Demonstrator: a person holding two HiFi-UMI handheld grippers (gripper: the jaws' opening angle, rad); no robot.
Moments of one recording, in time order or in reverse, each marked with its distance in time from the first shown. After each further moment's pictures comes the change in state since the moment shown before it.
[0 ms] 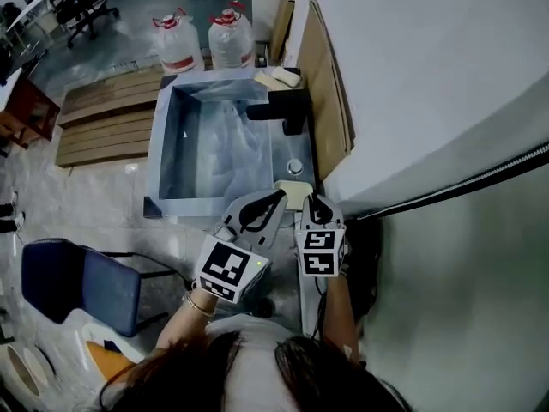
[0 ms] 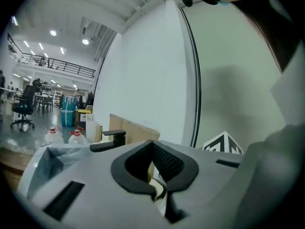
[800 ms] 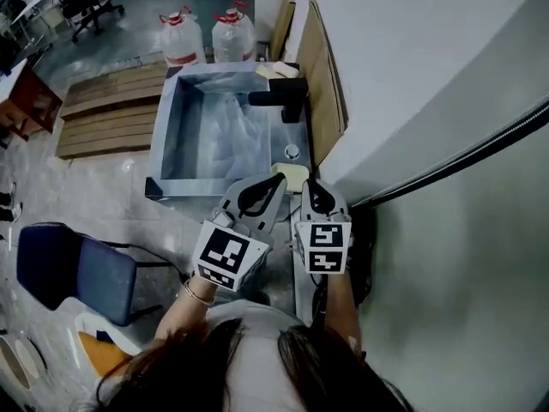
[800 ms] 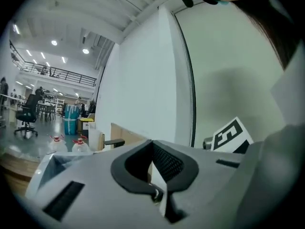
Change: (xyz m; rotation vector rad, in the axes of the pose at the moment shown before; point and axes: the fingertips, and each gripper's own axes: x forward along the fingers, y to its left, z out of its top) left arm -0.034 -0.029 0.028 0.038 -0.075 0.034; right arm -0.071 0.011 0.048 0.009 -0.208 0.028
